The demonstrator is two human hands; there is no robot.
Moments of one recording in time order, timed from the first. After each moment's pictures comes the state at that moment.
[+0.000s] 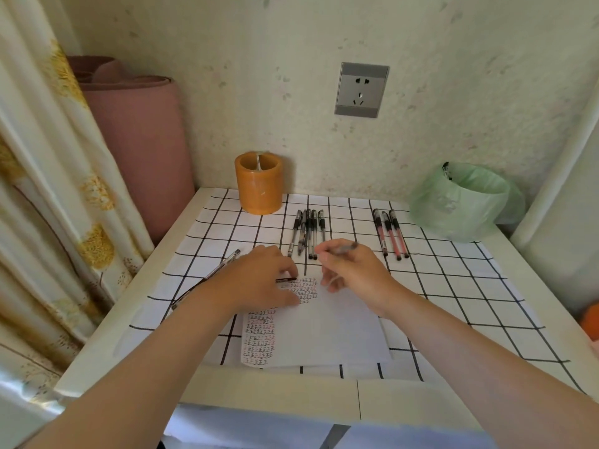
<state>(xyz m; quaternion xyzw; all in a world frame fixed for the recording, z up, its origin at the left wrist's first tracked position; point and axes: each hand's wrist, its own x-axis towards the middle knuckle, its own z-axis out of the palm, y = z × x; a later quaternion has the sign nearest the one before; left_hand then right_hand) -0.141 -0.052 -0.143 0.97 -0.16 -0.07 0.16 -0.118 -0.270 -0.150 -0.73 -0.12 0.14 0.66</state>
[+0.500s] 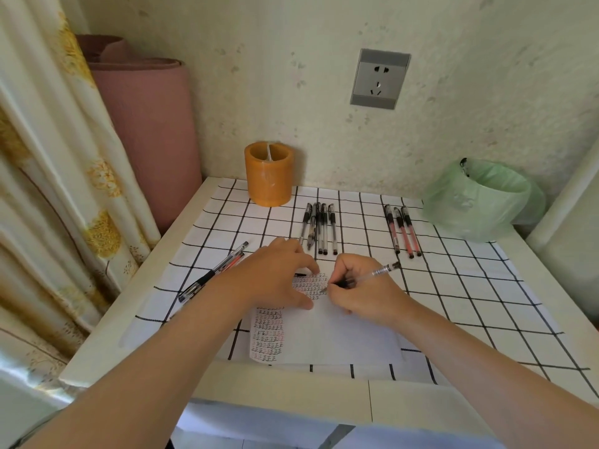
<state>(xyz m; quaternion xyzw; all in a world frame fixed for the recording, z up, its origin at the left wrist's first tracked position) -0.137 -0.061 -0.147 0.96 -0.21 -0.07 0.17 -0.130 -0.271 -0.171 -0.80 -0.20 0.11 0.55</state>
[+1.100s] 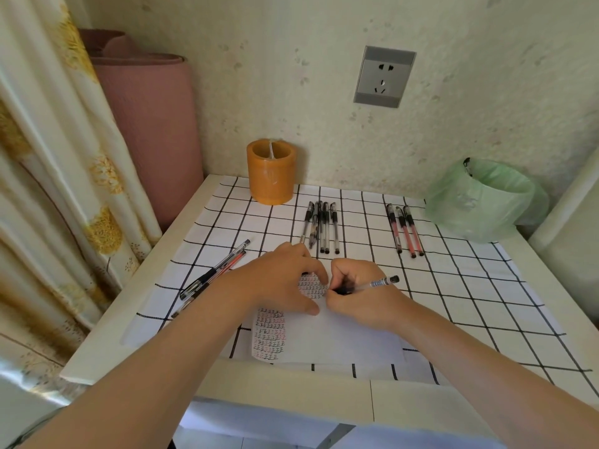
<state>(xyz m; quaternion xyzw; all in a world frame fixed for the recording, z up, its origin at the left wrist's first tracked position) -0.143 -0.068 -0.143 0.95 -0.22 -0.12 0.20 -0.132 -0.271 -0.174 -0.83 -0.26 0.08 0.48</state>
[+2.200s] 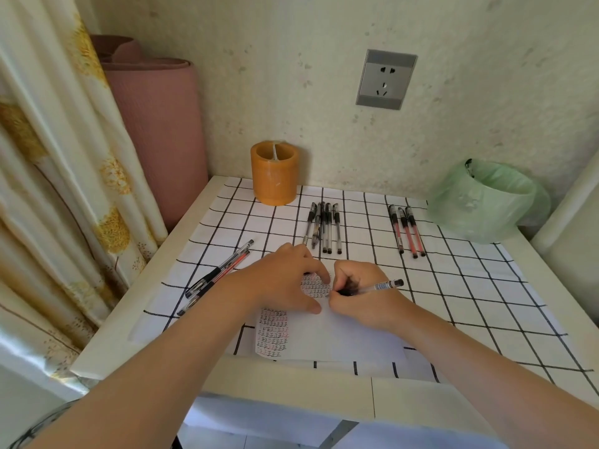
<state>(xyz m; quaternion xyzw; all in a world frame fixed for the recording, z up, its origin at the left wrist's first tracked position) -0.143 -0.066 -0.148 0.95 -0.21 -0.11 0.22 -0.136 -0.271 -0.176 -0.82 -0.25 0.09 0.50</state>
